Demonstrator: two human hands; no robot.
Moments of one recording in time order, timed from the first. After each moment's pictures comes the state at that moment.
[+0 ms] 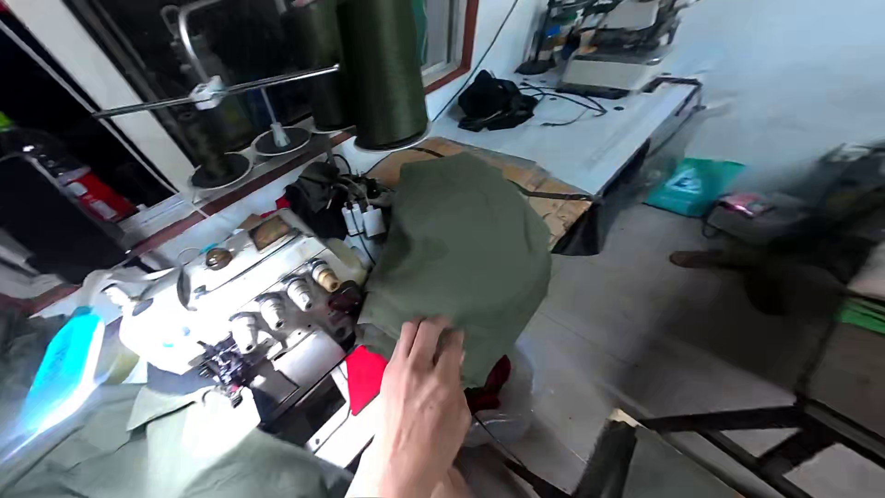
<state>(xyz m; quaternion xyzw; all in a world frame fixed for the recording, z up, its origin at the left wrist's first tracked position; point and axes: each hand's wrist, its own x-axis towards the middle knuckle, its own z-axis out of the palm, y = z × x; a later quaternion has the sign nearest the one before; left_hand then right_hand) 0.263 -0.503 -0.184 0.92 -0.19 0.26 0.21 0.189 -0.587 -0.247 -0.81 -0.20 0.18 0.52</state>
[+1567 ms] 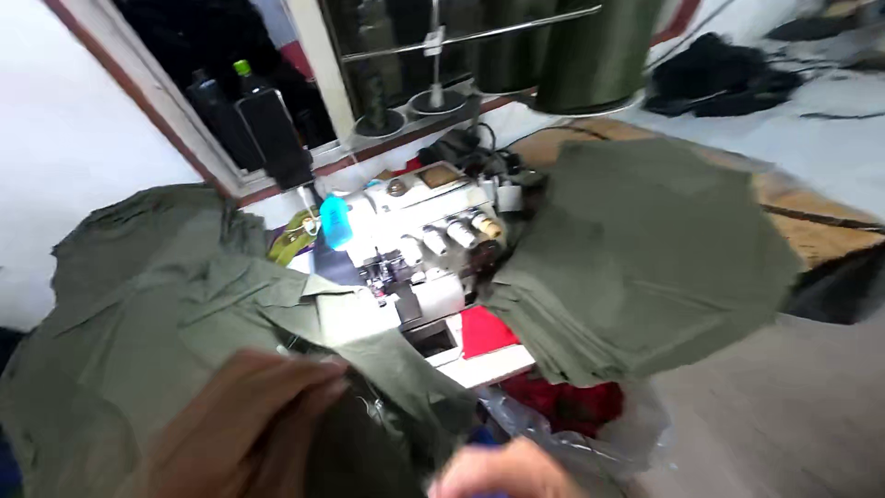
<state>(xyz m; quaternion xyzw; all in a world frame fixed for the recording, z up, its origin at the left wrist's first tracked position) 0.062 -0.351 -0.054 0.90 0.00 0.36 0.23 0.171 -0.561 -0.193 -0.53 -0.46 0.19 0.69</state>
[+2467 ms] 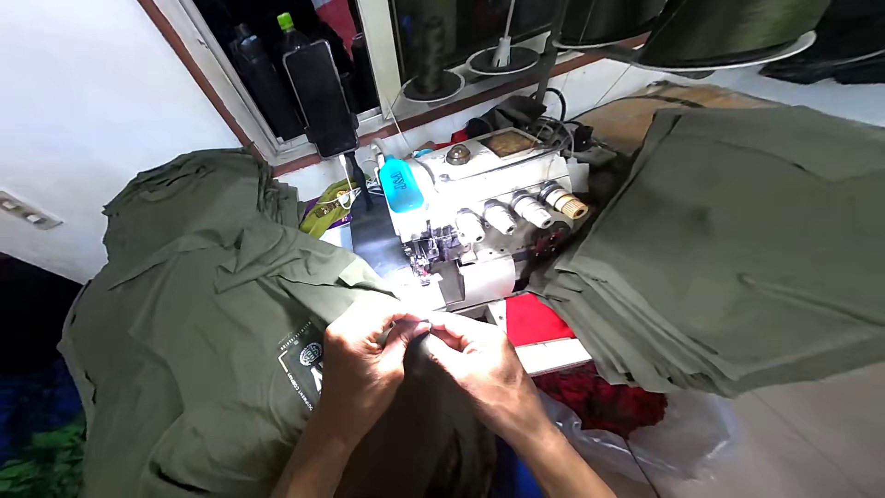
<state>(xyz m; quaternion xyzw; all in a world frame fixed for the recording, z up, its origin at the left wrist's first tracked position) 0.115 -0.320 -0.154 0.88 0.06 0.36 0.31 0.200 -0.455 -0.192 -0.67 -0.30 0.16 0.67</state>
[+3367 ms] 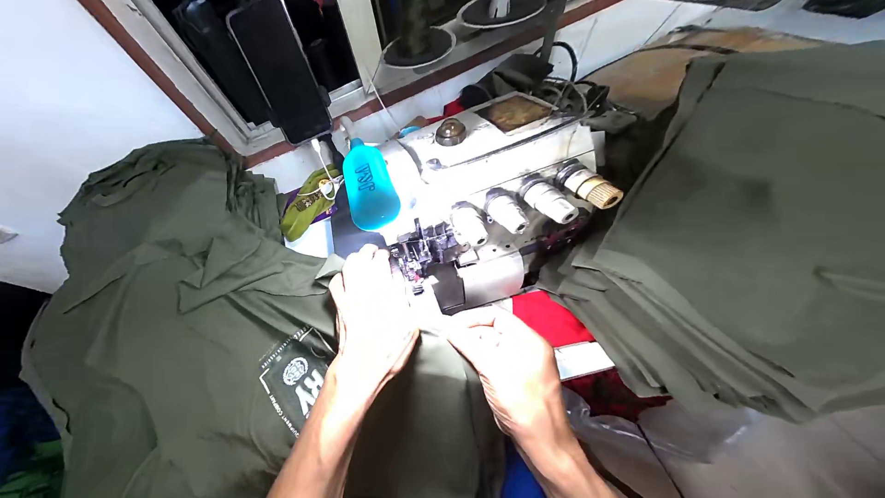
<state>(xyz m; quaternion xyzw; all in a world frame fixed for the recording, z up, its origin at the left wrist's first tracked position) 0.188 -0.299 -0.188 0.97 0.20 0.17 0.05 0.221 -0.450 -0.227 -0.71 -0.09 0.09 0.69</state>
